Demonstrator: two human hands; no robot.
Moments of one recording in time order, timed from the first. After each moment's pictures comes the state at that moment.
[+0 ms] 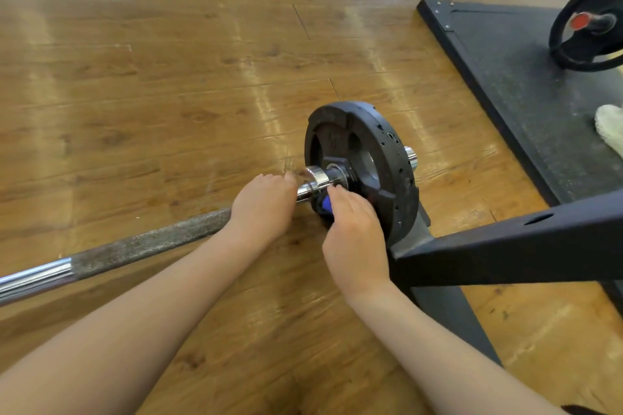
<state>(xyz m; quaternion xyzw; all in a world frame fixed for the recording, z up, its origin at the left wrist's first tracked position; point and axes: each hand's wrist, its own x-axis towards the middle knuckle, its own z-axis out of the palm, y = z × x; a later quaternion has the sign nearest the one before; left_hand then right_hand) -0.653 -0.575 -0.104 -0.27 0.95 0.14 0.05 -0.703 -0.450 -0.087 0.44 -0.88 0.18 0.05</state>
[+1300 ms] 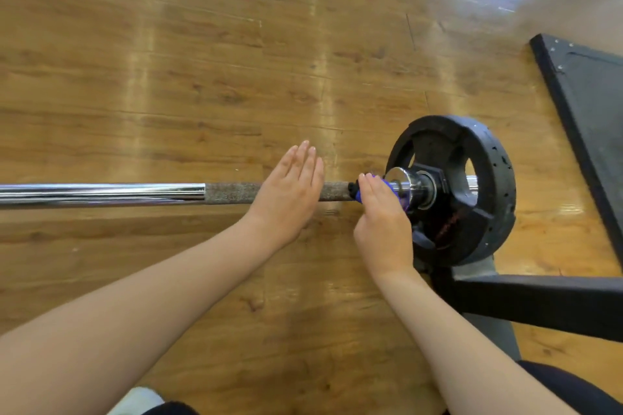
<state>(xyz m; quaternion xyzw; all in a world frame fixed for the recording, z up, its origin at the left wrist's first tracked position) -0.545 -0.590 -0.122 -0.24 0.96 -0.12 0.01 -0.670 -0.489 -0.113 0.55 -0.82 0.14 0.05</state>
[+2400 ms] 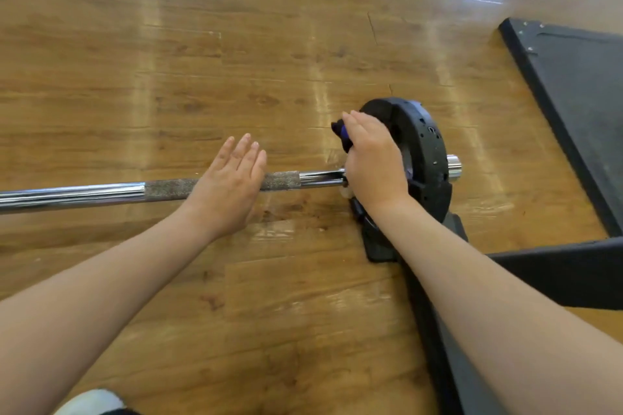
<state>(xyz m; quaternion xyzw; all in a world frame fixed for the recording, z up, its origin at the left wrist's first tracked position) -0.550 -0.589 -0.114 -0.28 0.96 -0.08 0.04 -0.743 -0.510 -0.057 0.58 -0.79 0.17 0.01</state>
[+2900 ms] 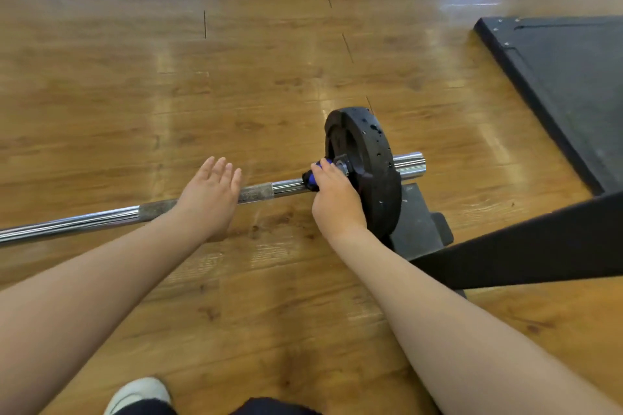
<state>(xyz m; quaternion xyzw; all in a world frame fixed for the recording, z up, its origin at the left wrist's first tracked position) -0.572 -0.580 -0.057 -0.29 0.89 -0.17 0.31 -0.735 -0.474 -0.063 0.50 -0.83 0.16 -0.22</state>
